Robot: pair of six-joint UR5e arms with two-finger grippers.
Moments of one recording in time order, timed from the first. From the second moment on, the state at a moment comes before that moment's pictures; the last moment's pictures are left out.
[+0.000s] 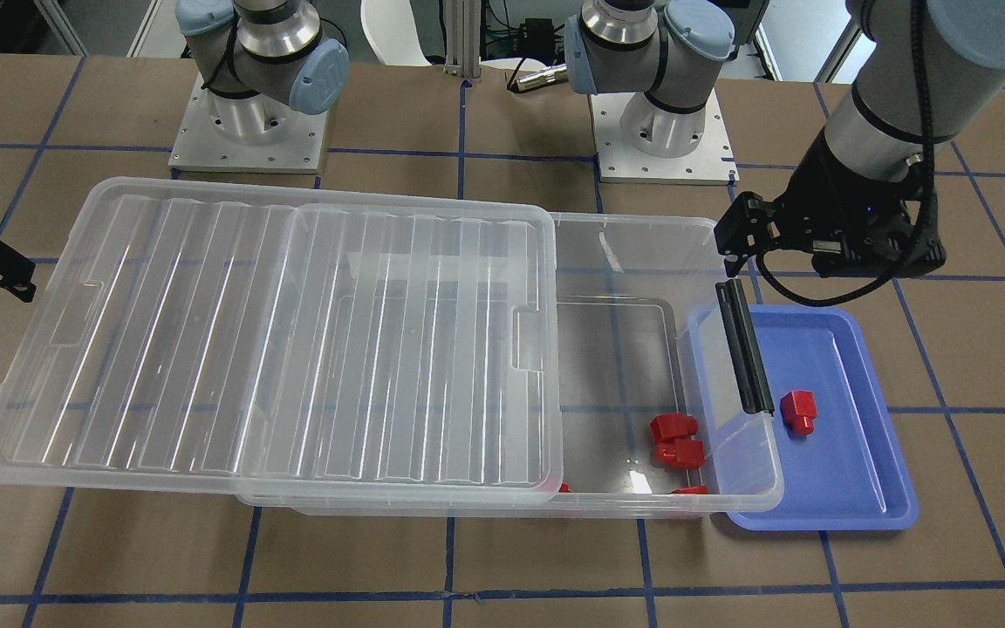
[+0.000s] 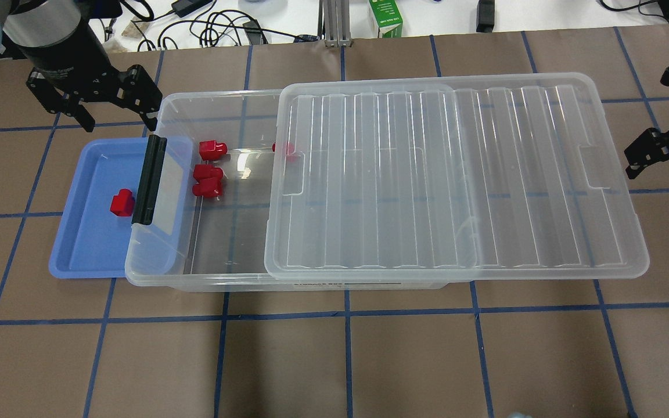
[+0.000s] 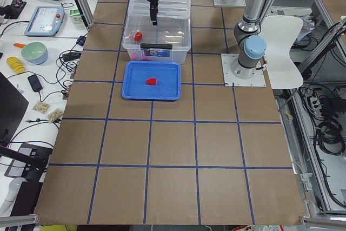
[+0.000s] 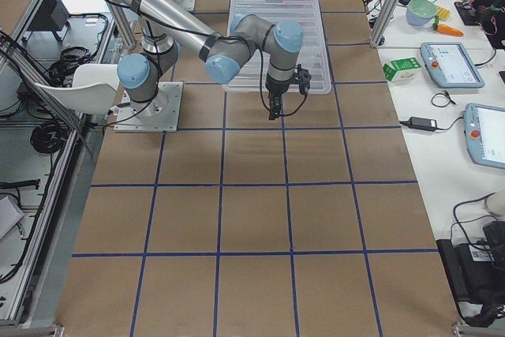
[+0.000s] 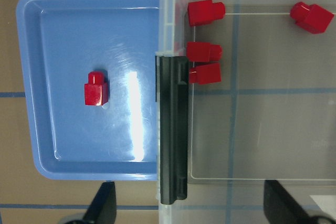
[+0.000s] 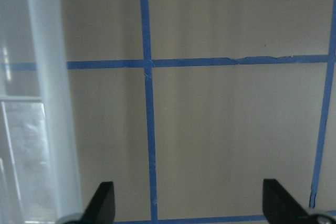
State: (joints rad) left arm -1.48 -1.66 -1.48 -1.62 1.62 0.10; right arm 1.07 -1.46 1.79 -1.85 -1.63 -0.48
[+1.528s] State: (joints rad) left arm -1.50 -1.58 -1.57 -1.69 1.61 0.10; right arm 1.43 -1.45 1.79 -1.92 -1.62 -0.25
